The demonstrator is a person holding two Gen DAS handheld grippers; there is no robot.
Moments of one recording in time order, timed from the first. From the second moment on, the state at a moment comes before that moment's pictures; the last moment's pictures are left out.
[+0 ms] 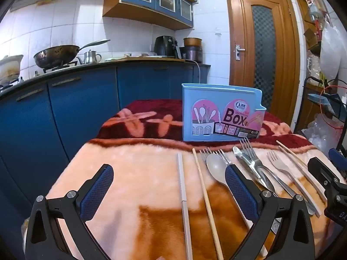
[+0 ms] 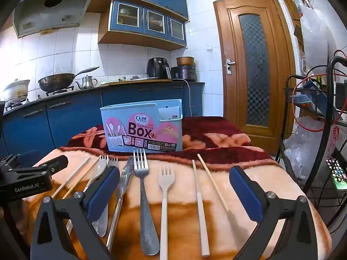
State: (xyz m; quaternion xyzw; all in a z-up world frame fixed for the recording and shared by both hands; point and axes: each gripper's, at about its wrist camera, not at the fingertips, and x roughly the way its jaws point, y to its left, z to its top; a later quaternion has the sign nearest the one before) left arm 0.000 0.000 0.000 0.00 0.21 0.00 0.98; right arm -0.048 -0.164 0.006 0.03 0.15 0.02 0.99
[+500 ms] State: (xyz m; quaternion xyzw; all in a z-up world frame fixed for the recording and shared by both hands) left arm -0.002 0.002 0.001 0.00 0.21 0.00 0.98; right arm -0.049 -0.163 0.005 0.03 0.15 0.01 0.99
